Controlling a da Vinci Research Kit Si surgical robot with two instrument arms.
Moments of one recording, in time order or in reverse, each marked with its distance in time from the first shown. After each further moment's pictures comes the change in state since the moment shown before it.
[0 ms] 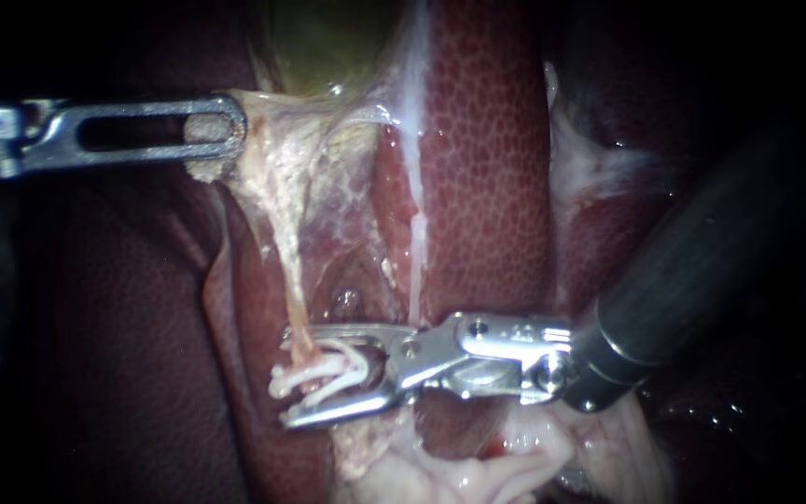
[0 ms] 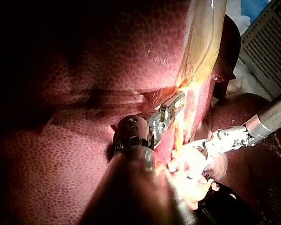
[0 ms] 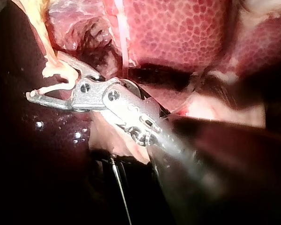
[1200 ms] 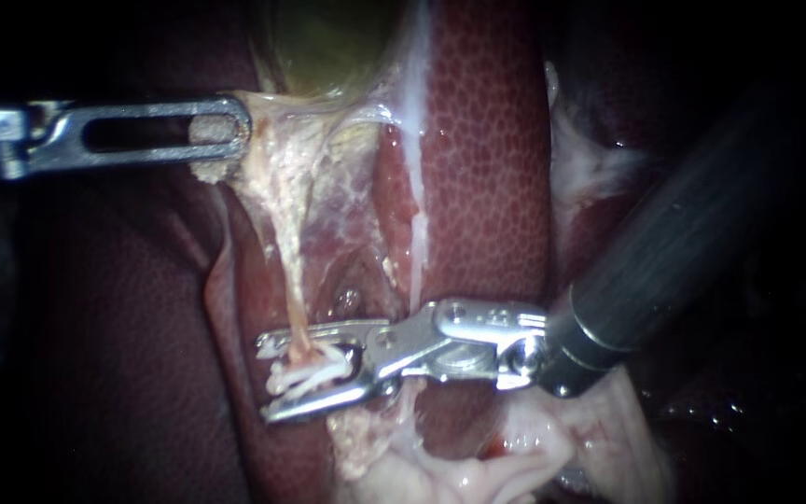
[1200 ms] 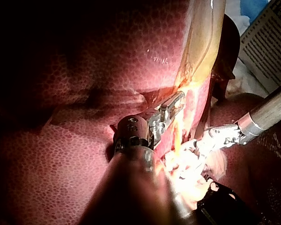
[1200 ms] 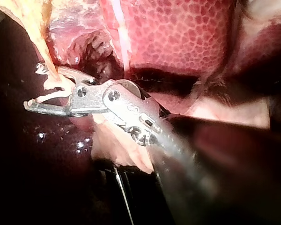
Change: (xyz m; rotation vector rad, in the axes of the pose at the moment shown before) right arm -0.001 0.003 0.000 0.034 -0.004 0.018; left arm 0.000 0.000 0.000 -0.002 -0.002 0.000
